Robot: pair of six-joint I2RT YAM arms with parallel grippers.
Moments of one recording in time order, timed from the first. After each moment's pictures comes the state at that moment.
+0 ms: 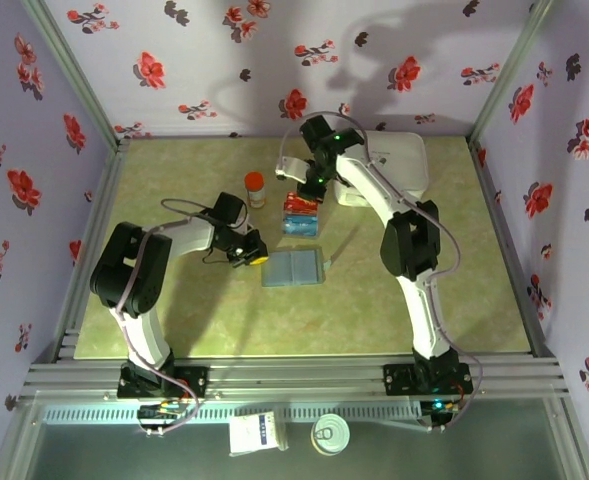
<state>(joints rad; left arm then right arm) -0.44 1.83 1.02 -0.36 0.51 -0.70 0.52 2.28 2.23 -1.17 -0.27 -0.85</state>
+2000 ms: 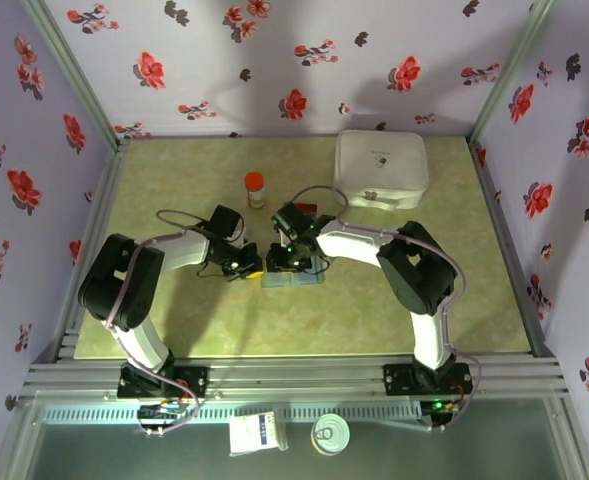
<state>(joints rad) -0.47 1.72 0.87 -0.35 0.50 -0.70 0.82 1.97 1.29 -0.46 -0.31 0.68</state>
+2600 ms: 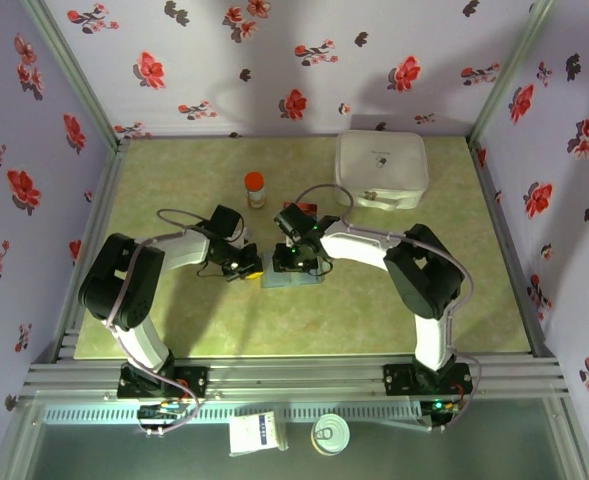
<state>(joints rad) -0.46 1.72 0.88 -0.37 0.49 -0.67 0.82 1.91 1.26 -0.51 -0.20 0.69</state>
